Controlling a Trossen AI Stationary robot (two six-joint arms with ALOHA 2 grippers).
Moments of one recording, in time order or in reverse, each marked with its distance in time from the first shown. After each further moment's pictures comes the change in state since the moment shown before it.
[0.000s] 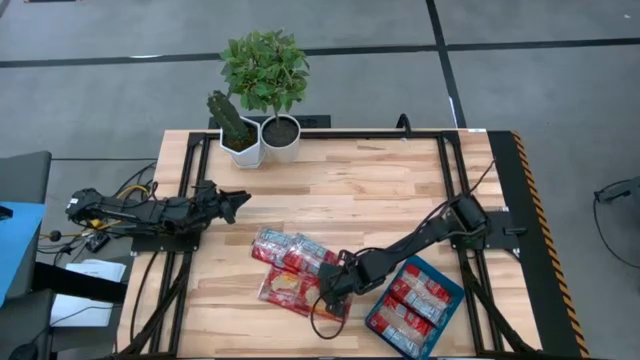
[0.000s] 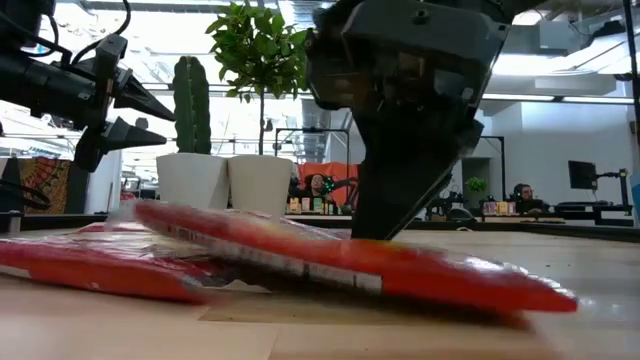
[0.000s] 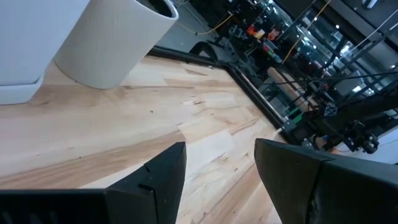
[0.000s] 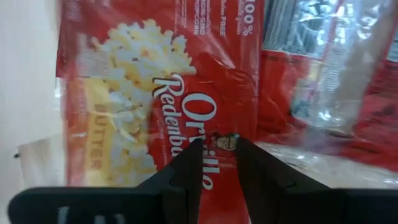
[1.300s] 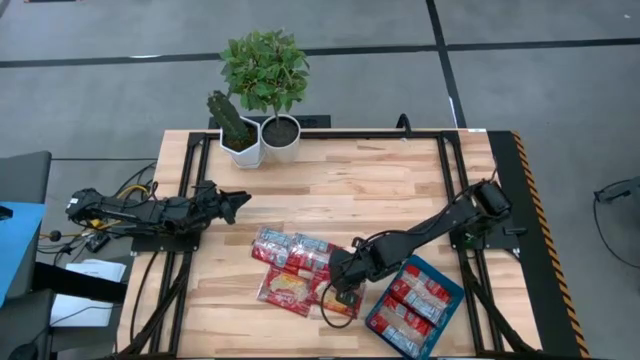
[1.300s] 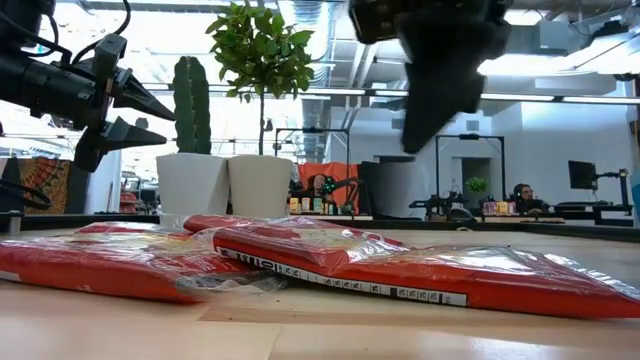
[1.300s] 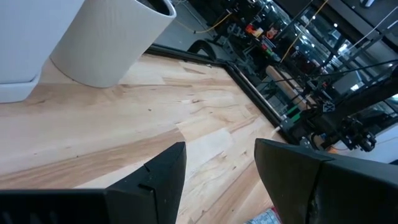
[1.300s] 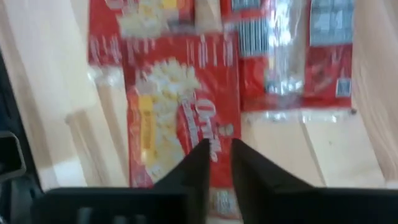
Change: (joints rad) left arm 0.000 0.000 0.000 0.000 0.008 -0.001; right arm -0.014 -0.211 -0.002 -0.238 -0.031 0.052
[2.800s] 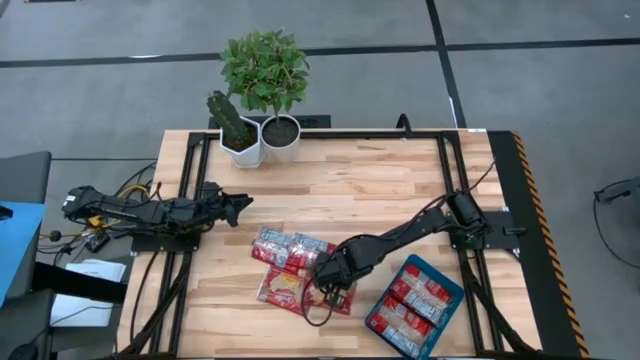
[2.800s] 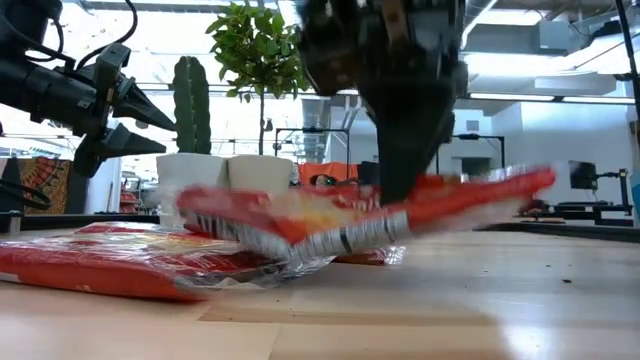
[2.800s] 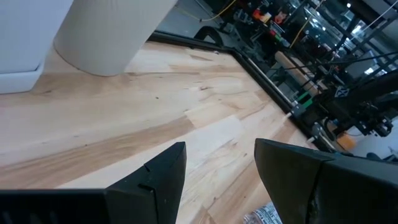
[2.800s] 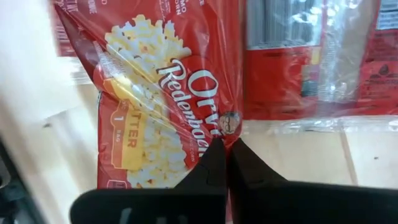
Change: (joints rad) left arm 0.000 0.078 -0.001 0.012 0.017 -0.001; right arm -0.055 0.223 0.225 -0.149 -0.157 -0.024
